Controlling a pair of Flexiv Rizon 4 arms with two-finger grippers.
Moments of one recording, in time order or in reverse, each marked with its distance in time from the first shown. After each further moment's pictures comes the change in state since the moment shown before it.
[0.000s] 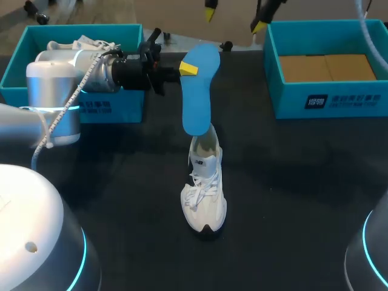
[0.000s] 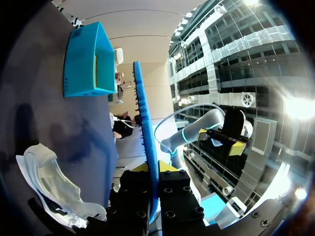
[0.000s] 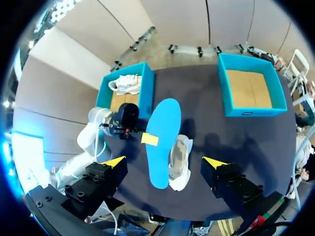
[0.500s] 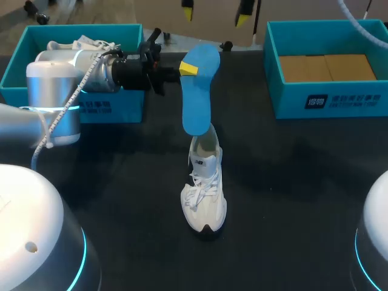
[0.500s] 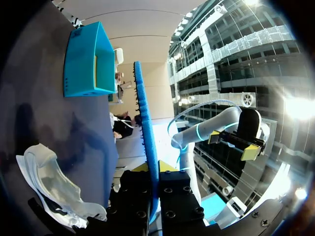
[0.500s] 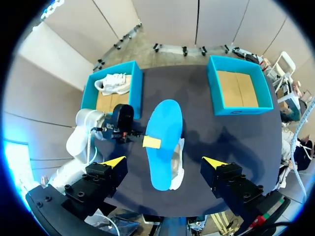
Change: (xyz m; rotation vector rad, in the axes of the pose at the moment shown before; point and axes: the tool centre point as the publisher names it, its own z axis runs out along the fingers) left arm 0.000 0.000 0.000 0.000 0.000 0.000; right arm 0.029 0.006 0.007 0.017 -0.192 0.048
